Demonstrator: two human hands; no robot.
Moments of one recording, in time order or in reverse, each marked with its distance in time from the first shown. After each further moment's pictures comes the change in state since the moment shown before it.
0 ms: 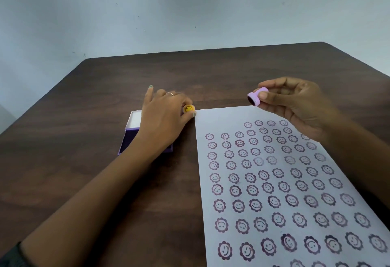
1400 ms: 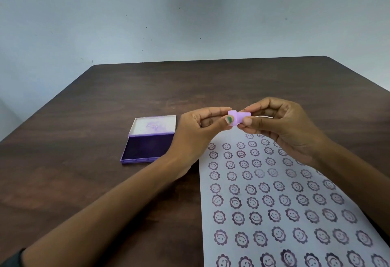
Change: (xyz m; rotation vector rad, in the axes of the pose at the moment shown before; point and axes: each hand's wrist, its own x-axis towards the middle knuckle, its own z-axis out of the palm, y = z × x) left_hand -0.018 0.052 0.000 -1.295 -0.123 -0.218; right_hand -0.016 0.003 0.029 -0.081 -0.182 -0.041
